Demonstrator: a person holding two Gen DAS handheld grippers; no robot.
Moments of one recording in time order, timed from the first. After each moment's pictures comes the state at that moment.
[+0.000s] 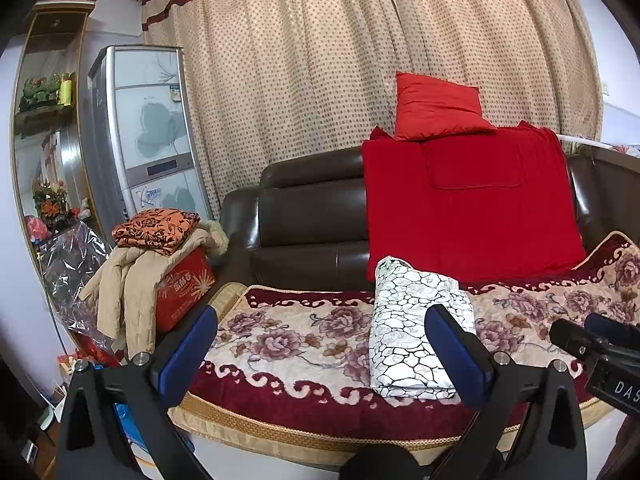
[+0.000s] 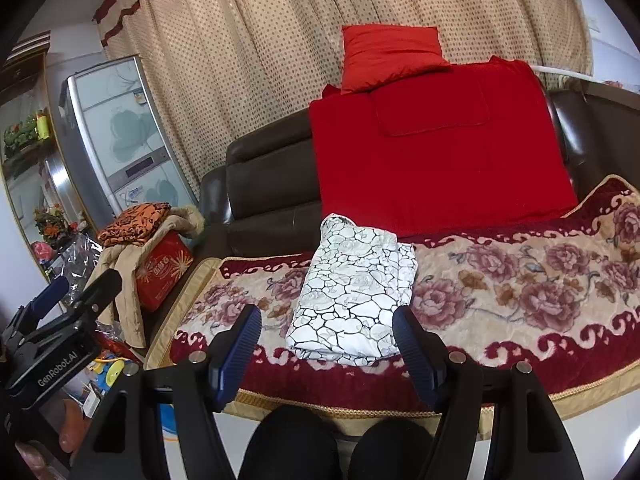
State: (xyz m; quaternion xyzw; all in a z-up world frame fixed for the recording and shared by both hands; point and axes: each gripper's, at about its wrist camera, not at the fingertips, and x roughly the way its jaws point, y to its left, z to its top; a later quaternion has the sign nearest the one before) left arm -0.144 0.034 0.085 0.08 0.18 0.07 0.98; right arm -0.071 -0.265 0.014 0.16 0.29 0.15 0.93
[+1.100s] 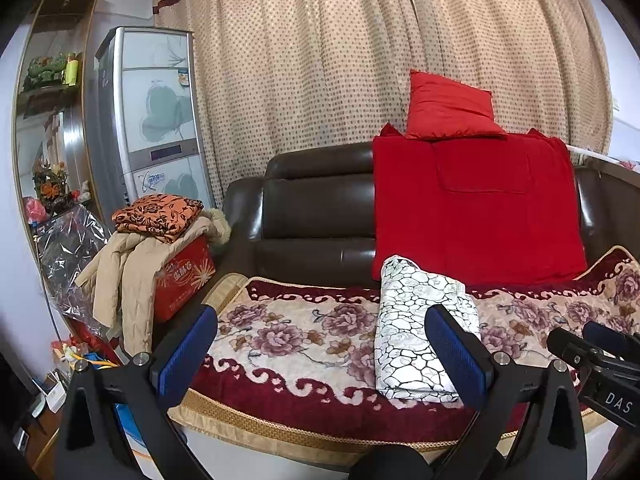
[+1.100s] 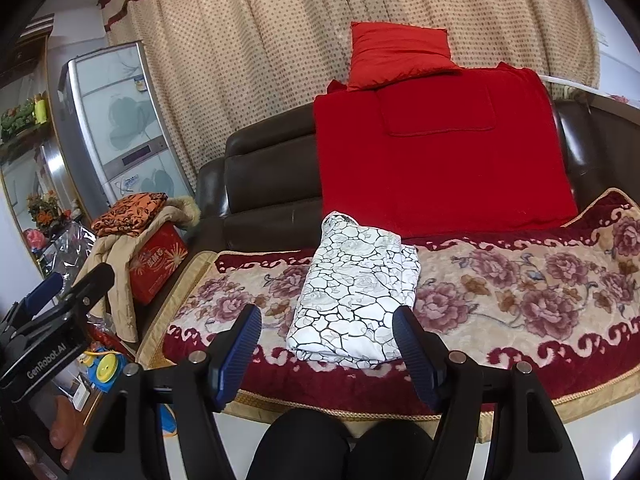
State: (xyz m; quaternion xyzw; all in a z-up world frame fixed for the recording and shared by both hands) left arm -0.129 0.060 0.088 0.05 0.19 0.08 0.98; right arm -0.061 -0.240 0.020 0.13 0.29 0.14 0.94
